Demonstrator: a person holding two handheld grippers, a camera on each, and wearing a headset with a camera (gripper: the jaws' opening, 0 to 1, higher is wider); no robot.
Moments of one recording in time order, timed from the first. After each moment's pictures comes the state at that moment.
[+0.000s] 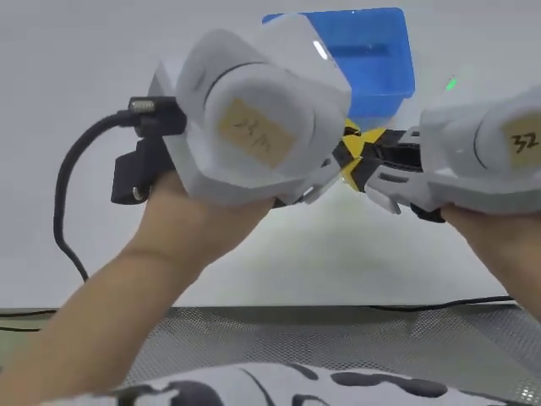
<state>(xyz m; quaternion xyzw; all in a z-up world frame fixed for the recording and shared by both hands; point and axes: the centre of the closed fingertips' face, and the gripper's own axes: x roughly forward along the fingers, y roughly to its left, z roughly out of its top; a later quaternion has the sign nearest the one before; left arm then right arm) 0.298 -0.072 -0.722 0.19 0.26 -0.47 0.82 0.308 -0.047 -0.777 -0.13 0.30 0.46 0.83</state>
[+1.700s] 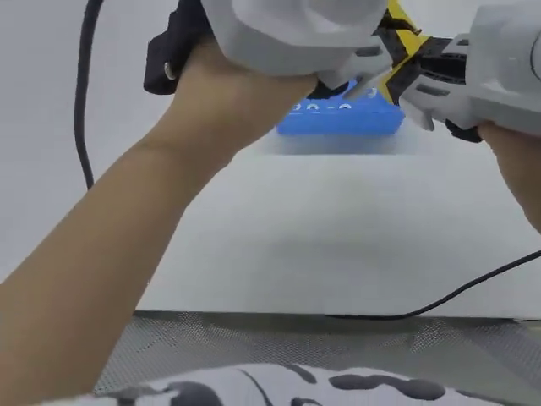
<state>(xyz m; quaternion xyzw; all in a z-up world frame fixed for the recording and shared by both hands) 0.364 -0.103 -0.655 0.20 0.17 -0.48 0.84 0.390 -0.069 -0.707 -0.19 0.20 0.40 0.88</state>
